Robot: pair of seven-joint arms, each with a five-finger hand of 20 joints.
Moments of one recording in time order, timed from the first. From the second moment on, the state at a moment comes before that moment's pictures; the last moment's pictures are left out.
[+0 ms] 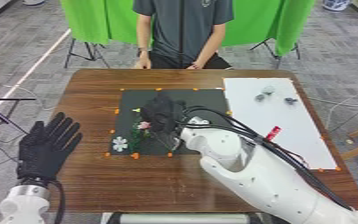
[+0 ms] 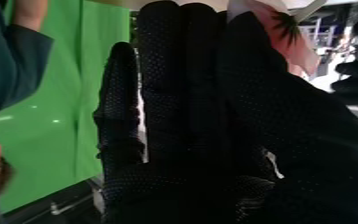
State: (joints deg) left arm 131.6 -54.1 -98.7 -123.9 7.7 15.2 17.9; right arm -62.1 -65.8 35.2 -95.2 -147.0 -2.6 1.5
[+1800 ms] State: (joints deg) left arm 130.3 -54.6 -99.0 -123.3 7.1 15.2 16.7; right arm -67.6 -66.2 47.5 -100.7 -124.8 12.4 19.4
